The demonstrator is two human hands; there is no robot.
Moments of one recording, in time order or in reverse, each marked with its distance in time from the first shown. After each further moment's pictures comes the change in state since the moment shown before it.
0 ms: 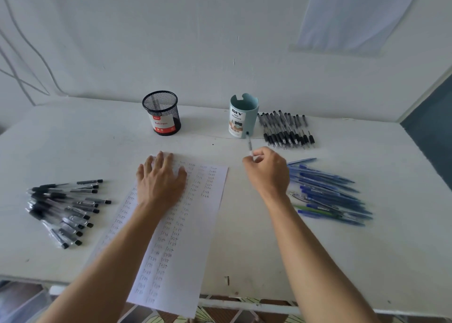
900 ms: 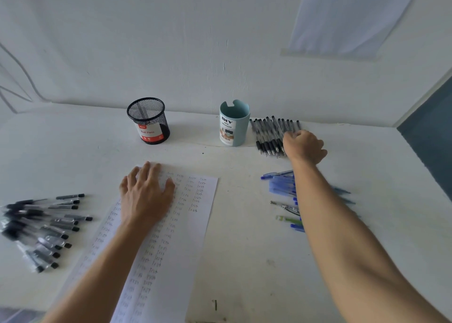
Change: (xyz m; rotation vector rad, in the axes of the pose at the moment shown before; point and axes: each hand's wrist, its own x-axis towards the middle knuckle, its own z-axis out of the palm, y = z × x) left_hand 0.001 0.003 0.001 -0.031 0.055 -0.003; right_hand 0.139 0.062 -0.030 -0.195 0.105 0.302
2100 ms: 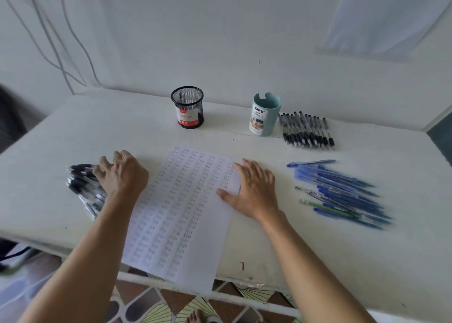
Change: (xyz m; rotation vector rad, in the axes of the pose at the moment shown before) left_hand -0.011 -0.083 -0.057 0.183 -0.014 -0.469; right_hand -0.212 -0.007 0.038 -0.262 -0.422 -0.806
